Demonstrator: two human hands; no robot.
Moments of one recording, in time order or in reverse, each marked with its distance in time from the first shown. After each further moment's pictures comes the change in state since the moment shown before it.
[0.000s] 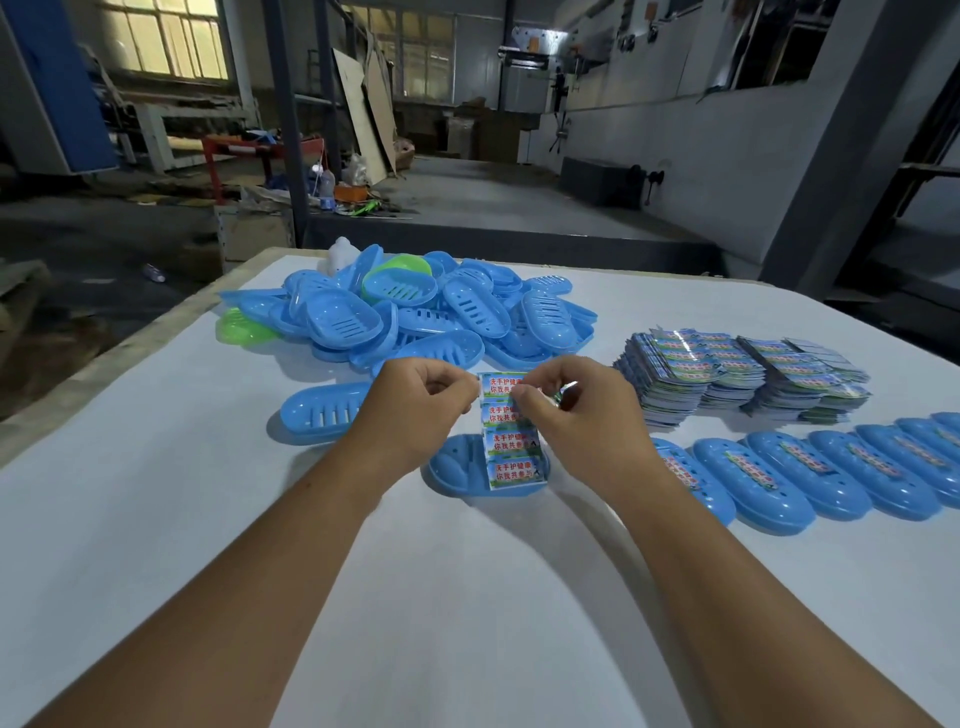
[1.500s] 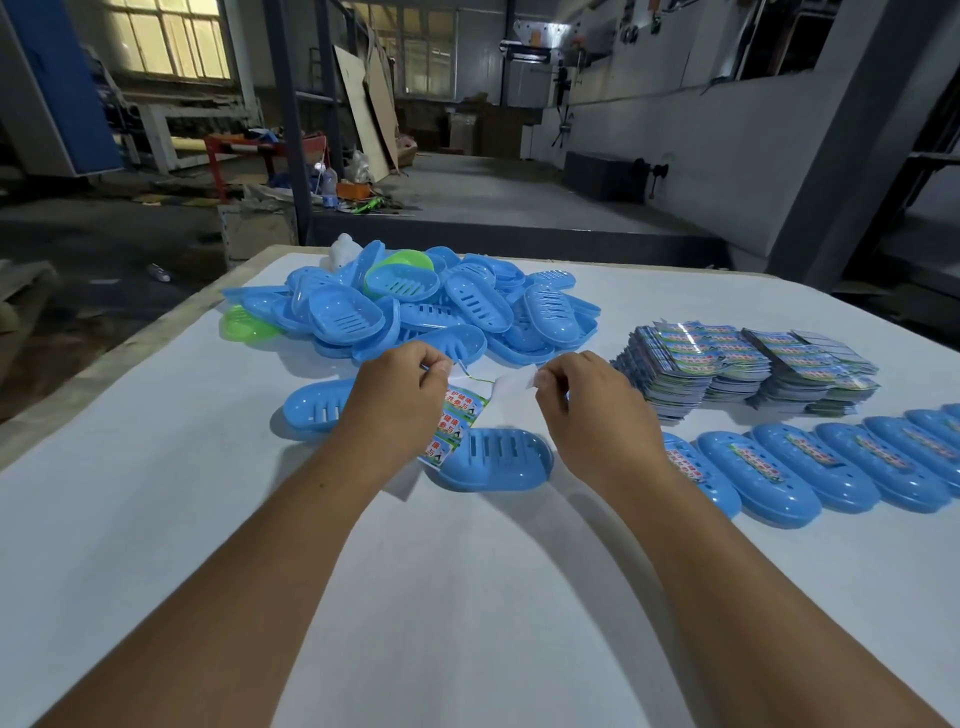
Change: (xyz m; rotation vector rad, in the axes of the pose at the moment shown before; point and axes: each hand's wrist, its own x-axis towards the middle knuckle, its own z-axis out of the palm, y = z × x) left_hand 0.005 0.000 -0.009 0.465 0.123 0.068; right_hand -0.001 0.000 -0.003 -0.550 -0.035 -0.055
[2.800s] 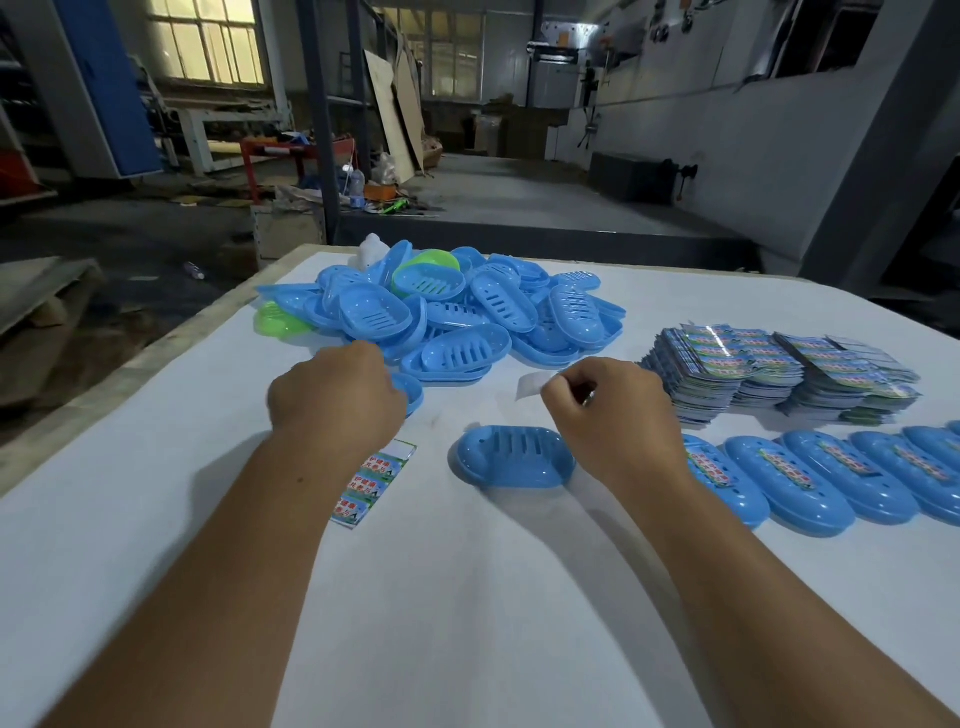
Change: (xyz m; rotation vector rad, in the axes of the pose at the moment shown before) left_hand -0.006 -0.016 -0.052 0.689 0.021 -0.151; right_hand -0.008 -0.018 -0.005 0.224 0.077 0.131
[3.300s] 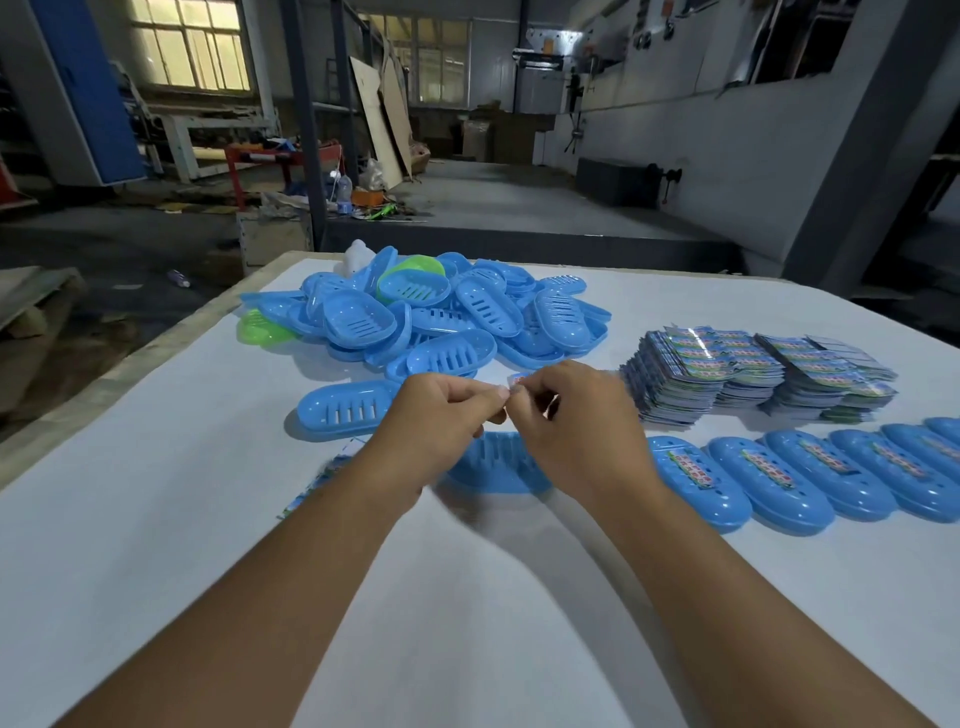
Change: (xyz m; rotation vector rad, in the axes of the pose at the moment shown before) left_hand -0.023 0.056 0.031 -1.148 -0.347 0.093; right_hand -0.004 -0.002 0.010 0.016 0.011 -0.216
